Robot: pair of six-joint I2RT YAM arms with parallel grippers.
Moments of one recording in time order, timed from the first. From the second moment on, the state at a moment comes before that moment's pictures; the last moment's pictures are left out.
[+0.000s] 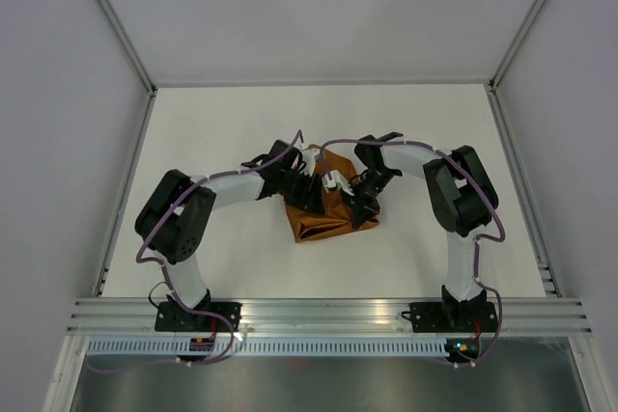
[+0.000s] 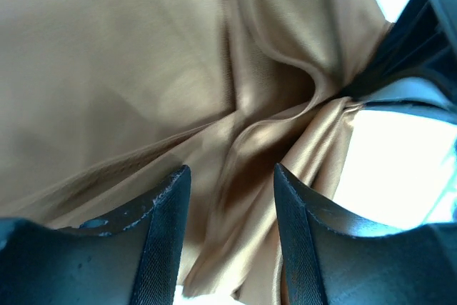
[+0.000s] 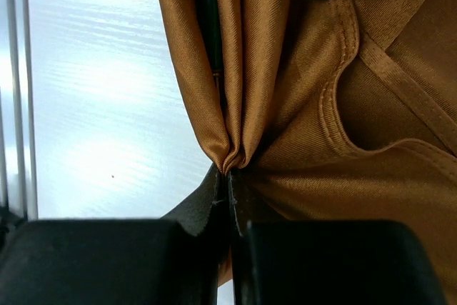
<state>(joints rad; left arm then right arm) -0.58 1.82 1.04 -0.17 0.51 -0.19 0.46 2.02 1.32 -1.01 -0.74 -1.17</state>
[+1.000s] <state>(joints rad) -1.30 1.66 0.70 0.45 -0.80 0.29 0.41 2.44 1.73 -1.51 -0.84 -1.04</state>
